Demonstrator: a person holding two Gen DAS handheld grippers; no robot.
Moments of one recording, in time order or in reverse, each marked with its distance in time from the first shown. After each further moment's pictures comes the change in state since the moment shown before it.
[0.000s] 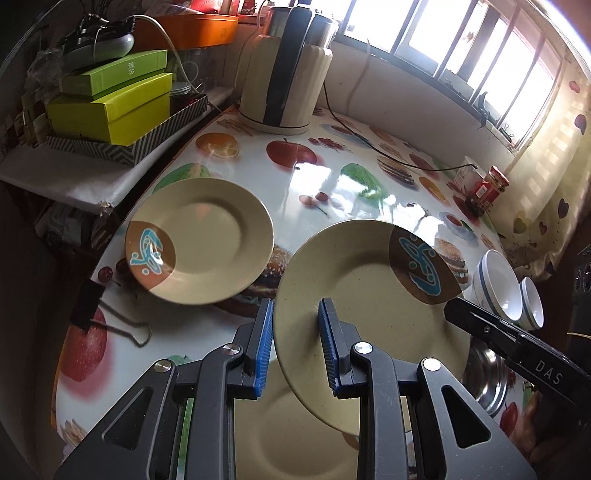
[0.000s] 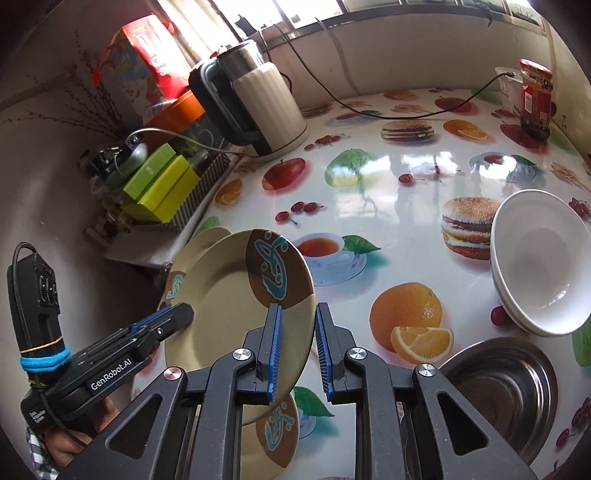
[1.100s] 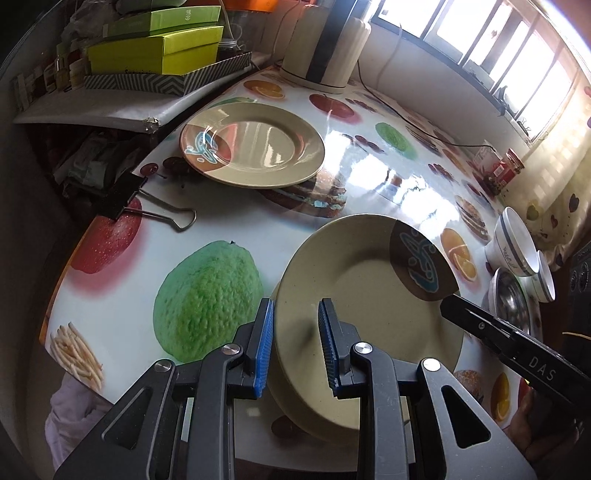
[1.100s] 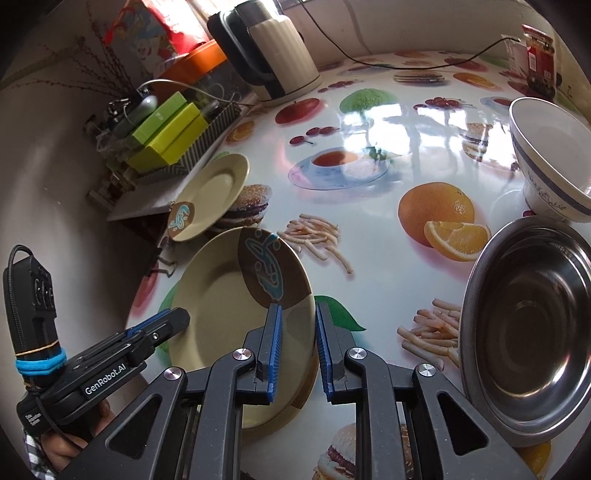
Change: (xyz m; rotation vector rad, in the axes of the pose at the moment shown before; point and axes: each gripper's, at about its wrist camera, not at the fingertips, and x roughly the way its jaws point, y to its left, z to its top) left arm -0.007 0.035 -0.075 -0.078 0.067 0.037; right arm 0.020 0.009 -0.070 -0.015 0.097 0.023
